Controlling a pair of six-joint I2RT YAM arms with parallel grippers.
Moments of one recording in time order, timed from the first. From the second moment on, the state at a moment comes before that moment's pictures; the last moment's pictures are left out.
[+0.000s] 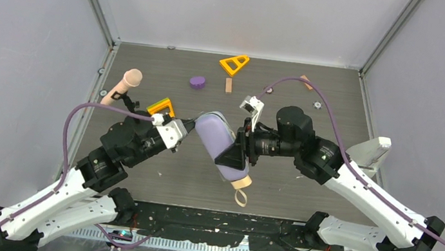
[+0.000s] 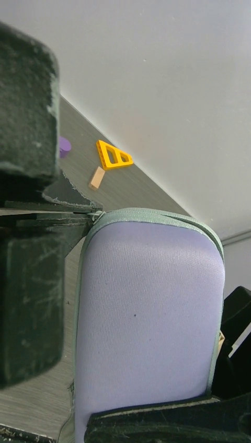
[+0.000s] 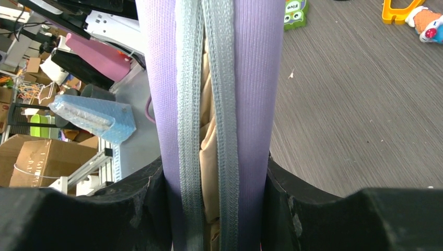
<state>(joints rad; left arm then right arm) -0.86 0.63 0.77 -0.06 0.05 0.37 0.88 1.06 1.11 -0.39 -0.55 0.44</state>
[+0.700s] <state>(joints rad) -0.97 0.59 0.74 -0.31 0.03 0.61 0.92 1.20 1.19 -0.72 -0.60 0.22</state>
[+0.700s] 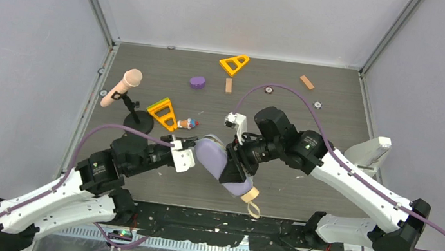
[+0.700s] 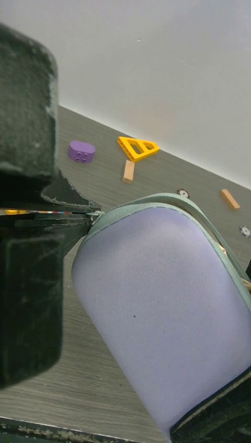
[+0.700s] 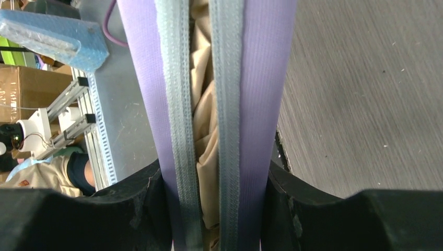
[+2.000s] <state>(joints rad) -1.40 0.75 0.83 -0.71 -0.30 0.97 1.07 1.46 1.12 -0.74 -0.71 0.12</state>
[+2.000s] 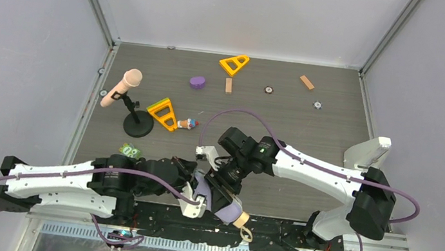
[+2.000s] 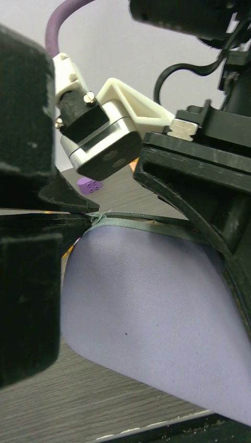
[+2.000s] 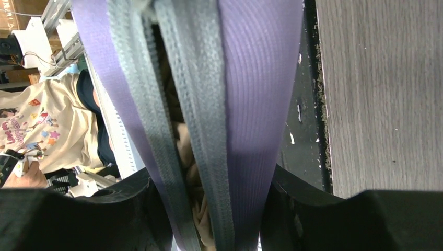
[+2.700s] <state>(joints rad) -1.45 0.67 0.86 -0.68 -0.44 0.73 1.04 1.32 1.04 -0.73 -0.57 0.20</state>
